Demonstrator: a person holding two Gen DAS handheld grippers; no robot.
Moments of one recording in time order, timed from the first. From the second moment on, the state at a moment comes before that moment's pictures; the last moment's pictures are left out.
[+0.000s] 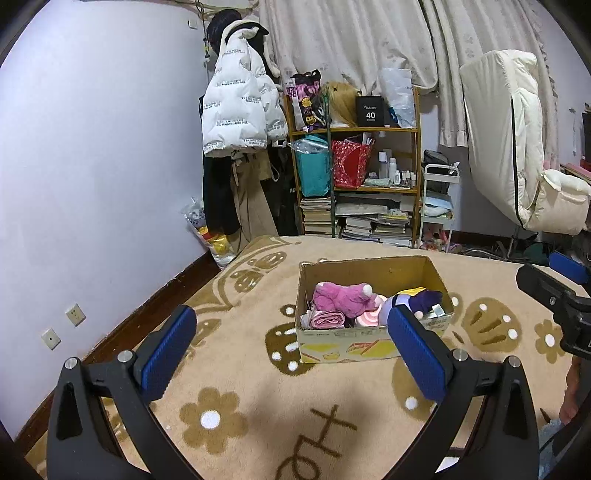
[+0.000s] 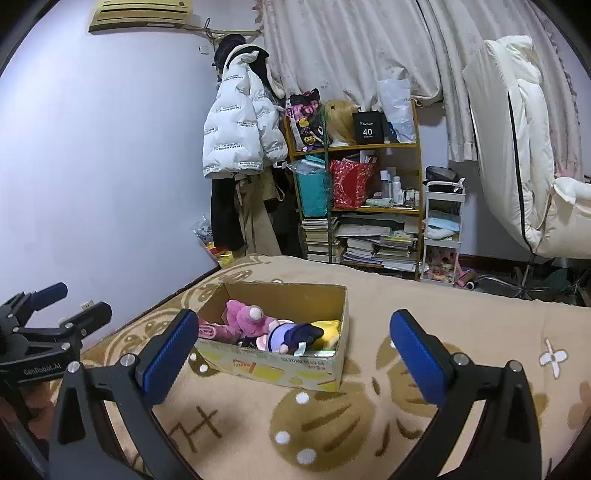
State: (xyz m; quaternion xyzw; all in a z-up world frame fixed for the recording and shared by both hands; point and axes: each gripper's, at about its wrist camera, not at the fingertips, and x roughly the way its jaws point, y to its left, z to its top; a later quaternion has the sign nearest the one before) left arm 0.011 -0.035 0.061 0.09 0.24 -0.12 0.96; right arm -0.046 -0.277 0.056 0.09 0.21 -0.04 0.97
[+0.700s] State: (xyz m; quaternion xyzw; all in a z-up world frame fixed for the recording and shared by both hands) left arm 0.022 -0.024 0.042 0.08 0.25 -0.11 0.96; right arm -0.054 -0.285 0.035 0.09 0.23 -0.07 0.97
